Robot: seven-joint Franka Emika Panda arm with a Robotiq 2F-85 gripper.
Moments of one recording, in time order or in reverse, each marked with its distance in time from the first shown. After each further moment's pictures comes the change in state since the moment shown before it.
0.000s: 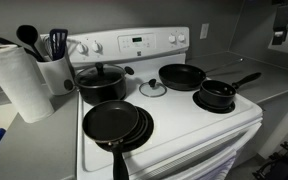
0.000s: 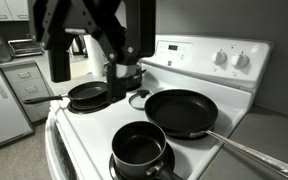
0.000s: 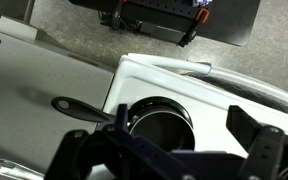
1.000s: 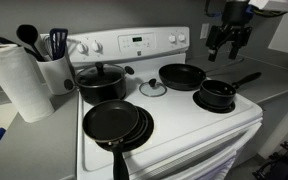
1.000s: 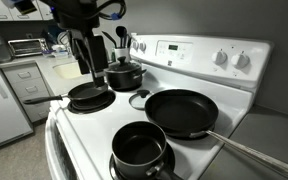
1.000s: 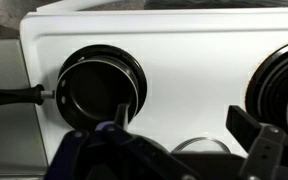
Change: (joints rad) arm 0.058 0.121 0.224 -0.054 0.143 0.406 0.598
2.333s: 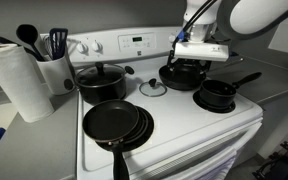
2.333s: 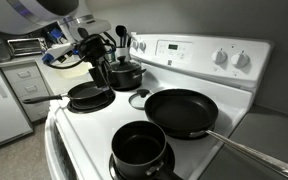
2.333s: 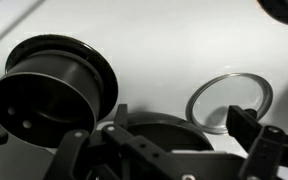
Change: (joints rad) arm -0.088 0.298 0.278 0.061 -0.401 0.347 0.965
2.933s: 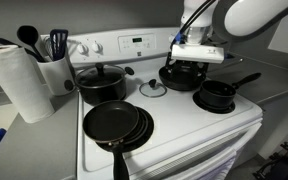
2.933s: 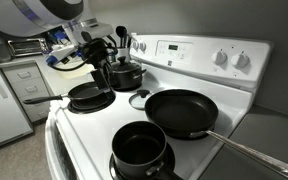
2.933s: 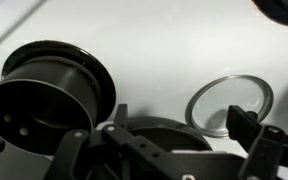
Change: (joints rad) arm 0.112 0.035 -0.112 0.024 0.003 -0.001 0.023
